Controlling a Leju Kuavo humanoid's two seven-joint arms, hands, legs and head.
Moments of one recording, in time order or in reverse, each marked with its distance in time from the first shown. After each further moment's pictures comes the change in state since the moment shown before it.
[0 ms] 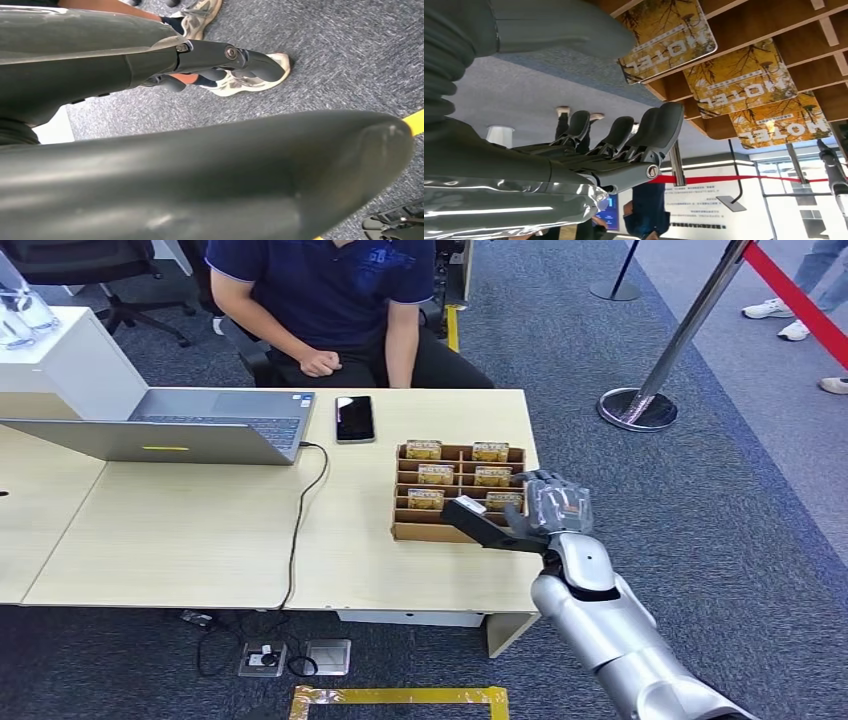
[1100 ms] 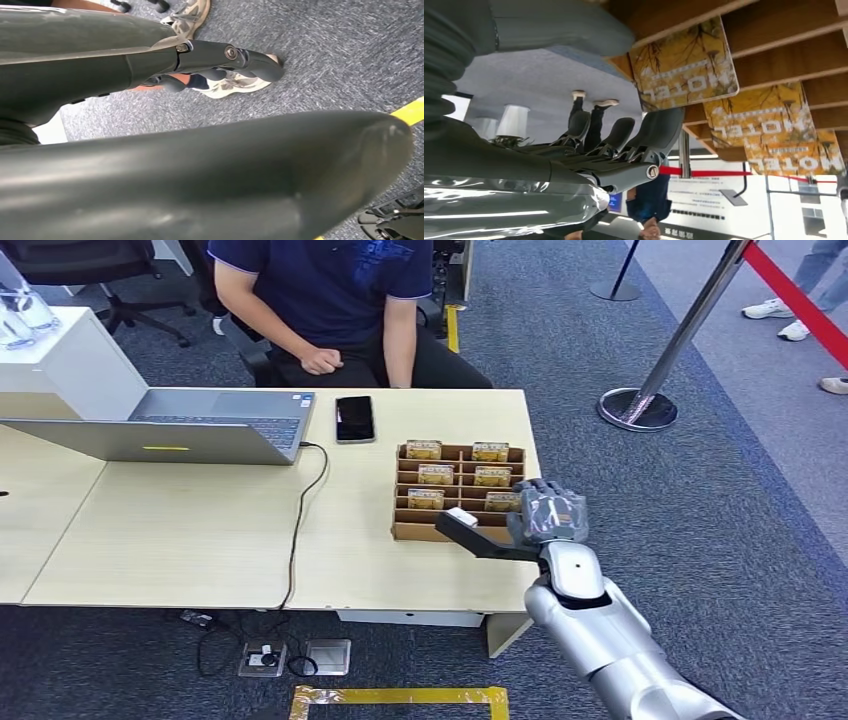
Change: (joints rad) left arm -0.007 -0.014 -0.020 0.000 -0.021 -0.014 -0.006; right arm 0.019 0.019 0.001 0.034 0.135 -0.001 0.058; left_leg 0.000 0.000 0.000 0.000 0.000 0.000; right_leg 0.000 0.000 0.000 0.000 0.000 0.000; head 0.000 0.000
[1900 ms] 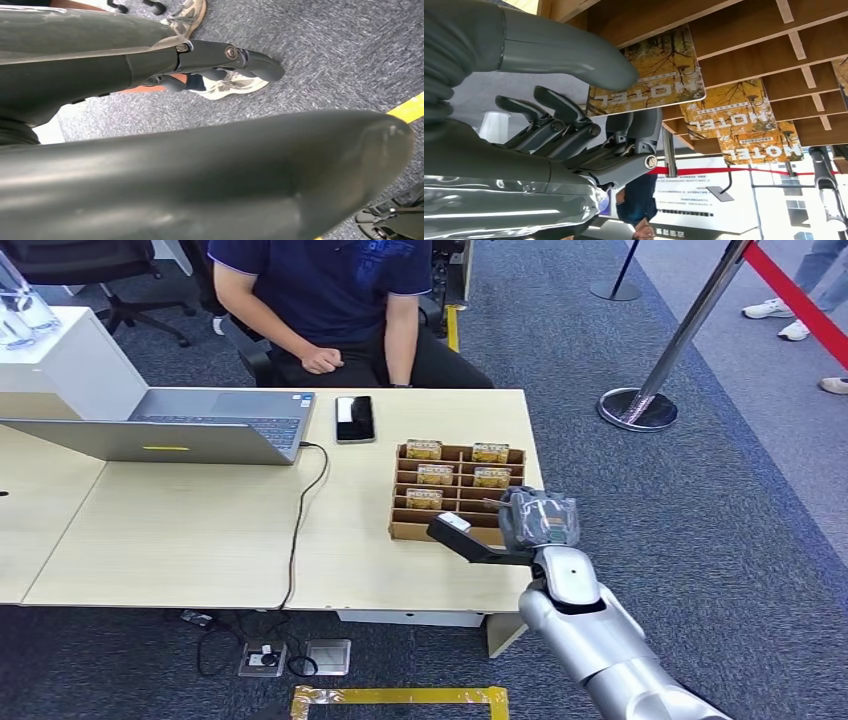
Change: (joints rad) left arm -0.005 -0.004 -0.006 0.000 -0.002 -0.005 -0.001; right arm 0.016 0.013 0.008 -0.005 -0.037 -0.061 -0.057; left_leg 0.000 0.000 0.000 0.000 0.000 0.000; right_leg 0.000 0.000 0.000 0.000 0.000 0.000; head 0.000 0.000
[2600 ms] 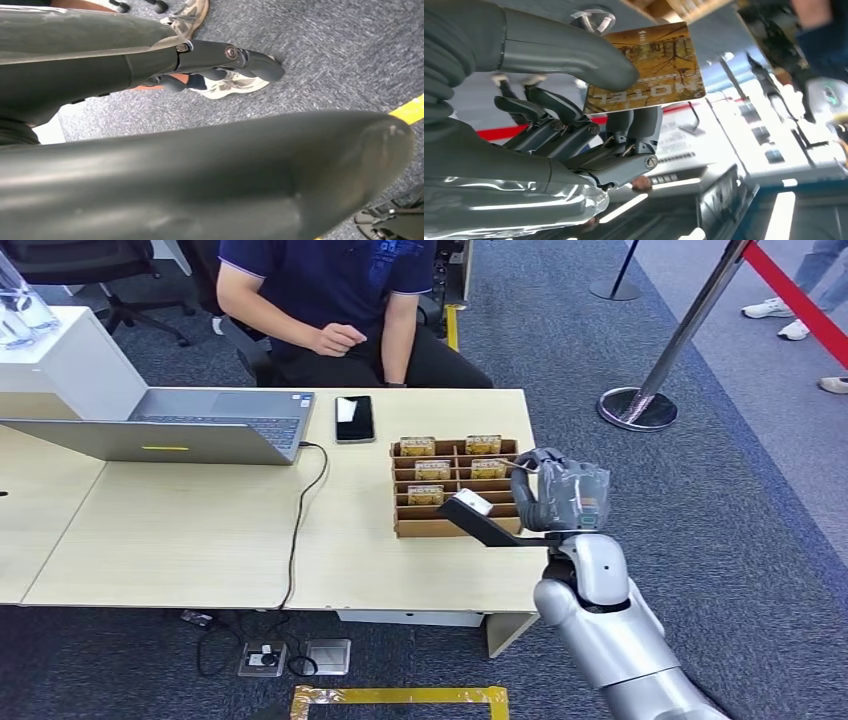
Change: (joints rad) left arm 0.006 -0.001 0.000 0.000 0.013 0.020 -0.001; right arm 0.058 -0.030 -0.003 -0.346 -0.070 -0.091 -0.089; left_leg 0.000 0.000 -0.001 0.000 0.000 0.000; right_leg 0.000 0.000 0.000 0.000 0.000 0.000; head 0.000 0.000
